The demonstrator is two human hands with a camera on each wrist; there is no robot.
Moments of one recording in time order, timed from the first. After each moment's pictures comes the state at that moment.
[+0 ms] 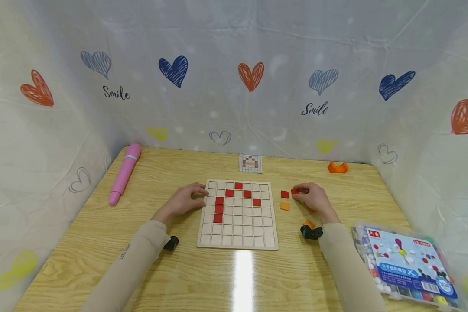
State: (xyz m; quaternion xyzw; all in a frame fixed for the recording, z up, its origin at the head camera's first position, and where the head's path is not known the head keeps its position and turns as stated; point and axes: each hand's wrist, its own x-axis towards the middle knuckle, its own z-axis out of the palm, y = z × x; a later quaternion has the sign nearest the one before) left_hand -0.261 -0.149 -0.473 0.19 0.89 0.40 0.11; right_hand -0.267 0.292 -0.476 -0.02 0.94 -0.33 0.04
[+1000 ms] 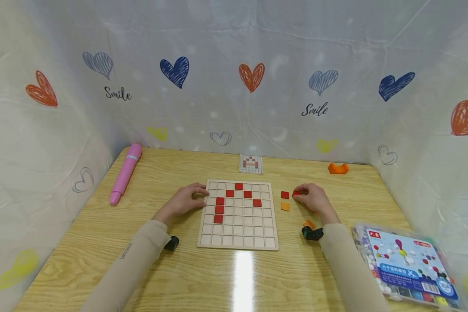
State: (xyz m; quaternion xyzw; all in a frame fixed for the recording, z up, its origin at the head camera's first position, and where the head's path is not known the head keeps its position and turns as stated) left_hand -0.263 -0.150 -0.475 0.19 0.90 0.39 0.11; right_hand -0.265 0.290 -0.475 -0.04 0.95 -0.31 0.04
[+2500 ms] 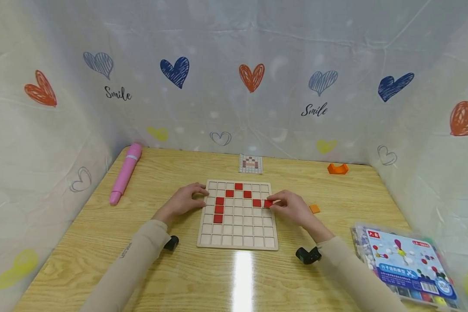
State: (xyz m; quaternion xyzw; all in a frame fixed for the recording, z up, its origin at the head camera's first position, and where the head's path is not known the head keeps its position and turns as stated) left_hand -0.263 -0.148 -0.474 0.19 0.90 0.38 0.11; right_hand -0.220 0.220 -0.451 -0.17 0.91 -0.37 0.05
